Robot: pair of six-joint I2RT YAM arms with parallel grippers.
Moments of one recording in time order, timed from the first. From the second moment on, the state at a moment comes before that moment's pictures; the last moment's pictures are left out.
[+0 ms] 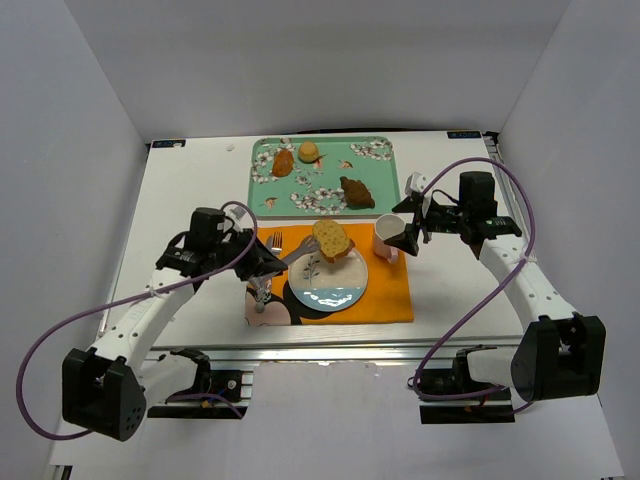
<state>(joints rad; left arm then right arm) -0.29 1.08 0.79 -0.49 0.62 -0.92 0.15 1.26 0.96 -0.35 -1.03 -0.71</state>
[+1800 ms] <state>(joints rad) -0.38 1.59 1.23 -0.33 0.46 -0.92 0.14 1.25 0.95 -0.34 -1.03 -0.71</state>
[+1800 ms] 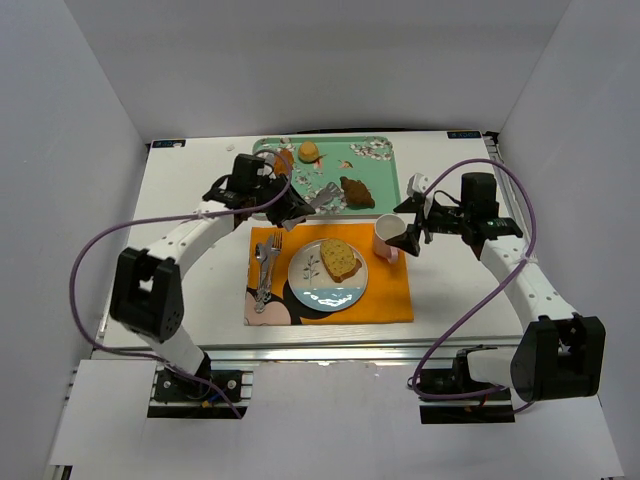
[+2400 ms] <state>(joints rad) -0.38 1.75 1.32 -0.26 0.50 -0.88 0.12 1.24 0.95 -0.34 -1.03 -0.72</state>
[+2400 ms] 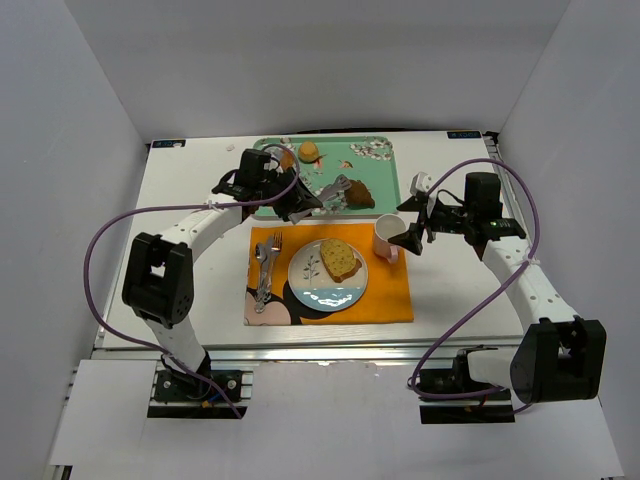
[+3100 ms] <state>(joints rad) -0.41 1.86 1.39 -0.25 0.52 -0.87 0.11 1.24 0.95 -0.34 -1.03 -0.72</state>
